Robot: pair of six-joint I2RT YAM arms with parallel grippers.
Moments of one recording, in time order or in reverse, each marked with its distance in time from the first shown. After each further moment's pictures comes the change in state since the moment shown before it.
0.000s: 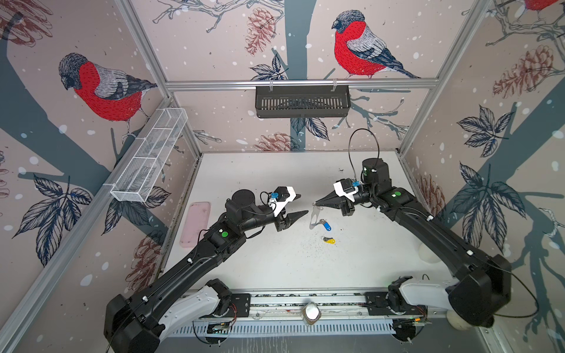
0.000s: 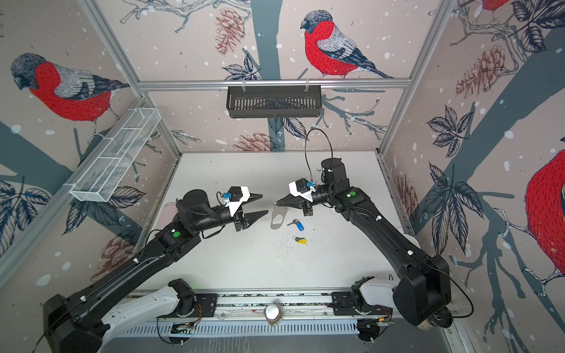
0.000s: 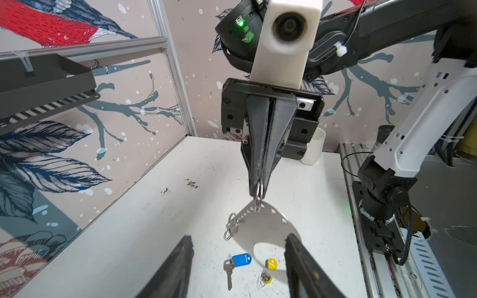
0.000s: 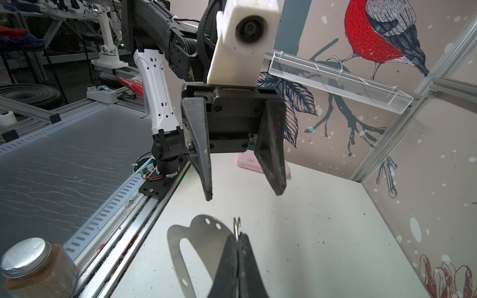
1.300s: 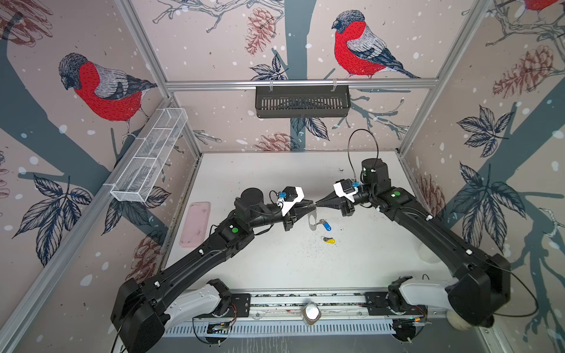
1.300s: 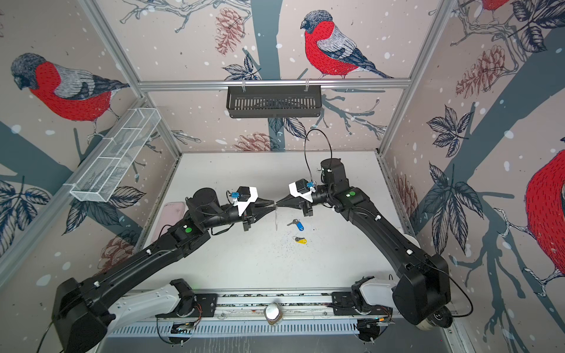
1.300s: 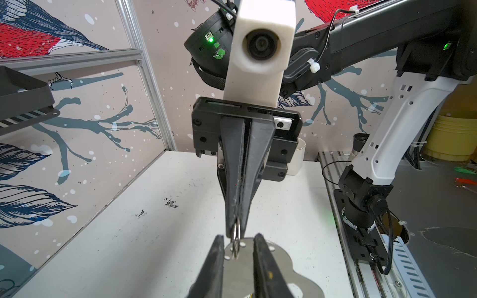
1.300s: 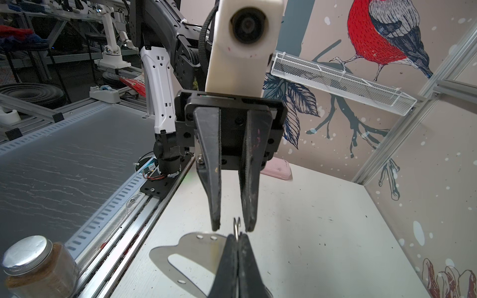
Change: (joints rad) left arm -0.040 0.092 0.008 0.119 0.045 -0.033; right arm 0.003 0.008 0.000 -0.001 -0.008 -0.014
